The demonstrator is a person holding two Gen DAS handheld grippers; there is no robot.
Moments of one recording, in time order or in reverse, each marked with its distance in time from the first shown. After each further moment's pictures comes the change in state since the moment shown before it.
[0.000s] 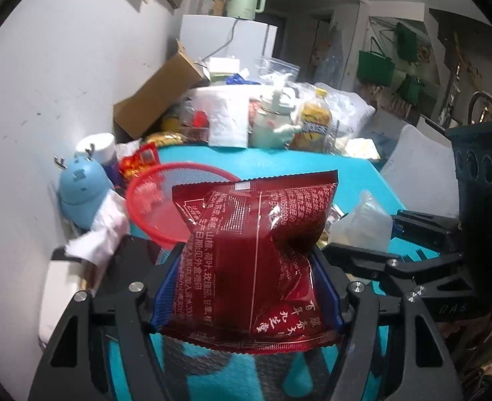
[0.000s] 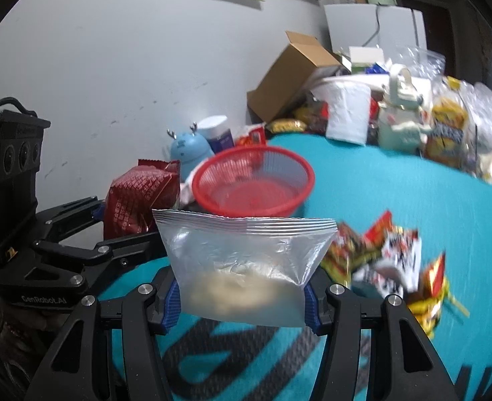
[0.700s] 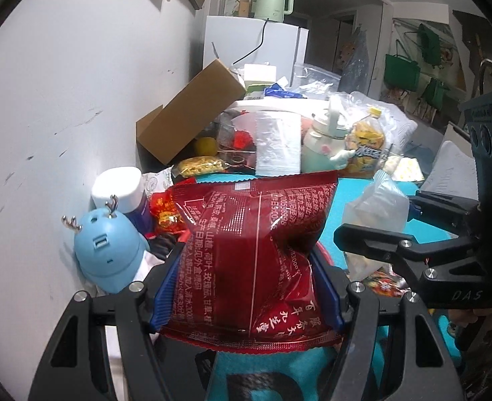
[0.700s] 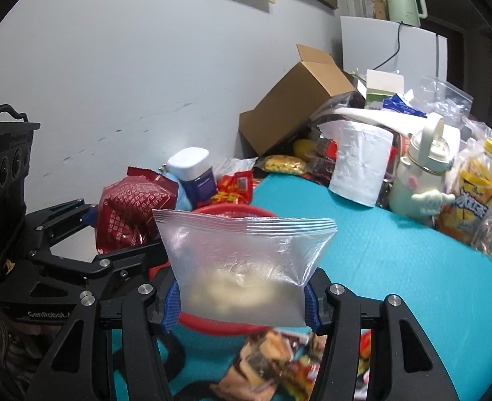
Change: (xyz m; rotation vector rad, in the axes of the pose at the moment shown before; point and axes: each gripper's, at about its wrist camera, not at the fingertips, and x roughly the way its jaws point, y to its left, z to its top) left arm 0.064 0.059 0.065 0.004 -0.003 0.100; right arm 0.080 -0.020 0.098 -0.084 0.005 -0.048
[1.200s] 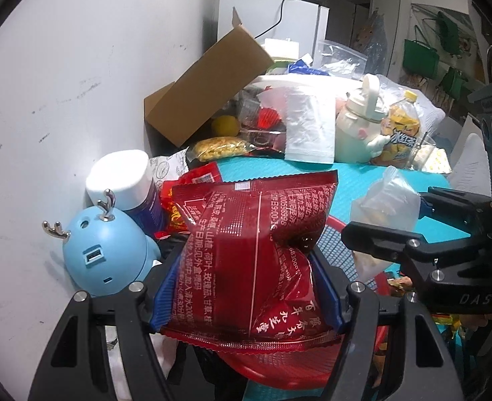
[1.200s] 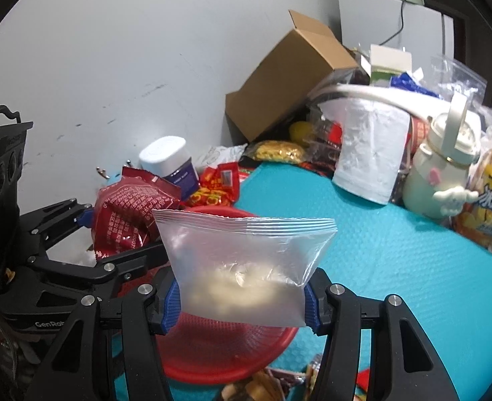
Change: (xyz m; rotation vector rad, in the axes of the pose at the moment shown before) left arm 0.055 0.024 0.007 -0.016 0.085 0.060; right arm 0.064 -0.019 0.012 0.033 0.077 0.001
